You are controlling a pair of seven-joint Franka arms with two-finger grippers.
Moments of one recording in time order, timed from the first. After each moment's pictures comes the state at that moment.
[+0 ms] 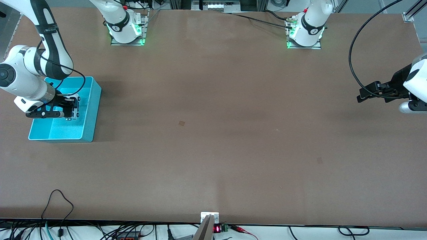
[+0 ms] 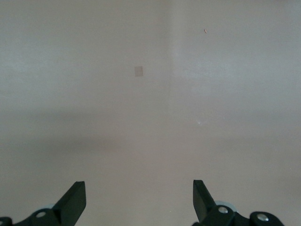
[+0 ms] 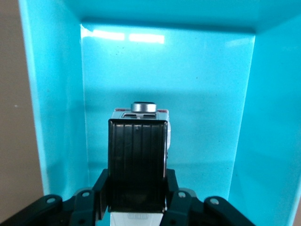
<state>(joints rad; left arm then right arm) 0.02 0.13 -0.01 -1.51 -0.08 1.61 -0.03 -0.18 0.21 -0.07 -2.22 -0.18 2.35 -0.16</state>
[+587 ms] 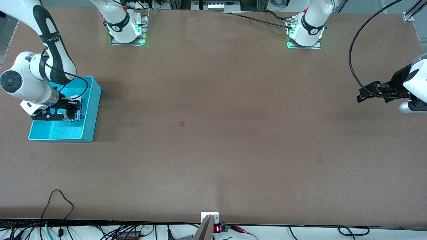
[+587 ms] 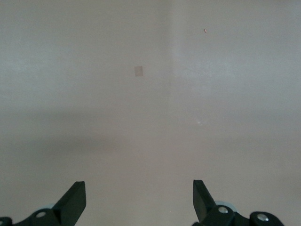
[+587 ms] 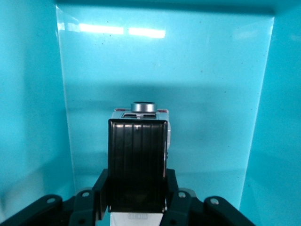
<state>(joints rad) 0.02 0.12 -0.01 -1.51 -0.08 1.61 -0.03 -0.20 0.29 -0.07 -2.22 -0.18 2.41 -0.16</state>
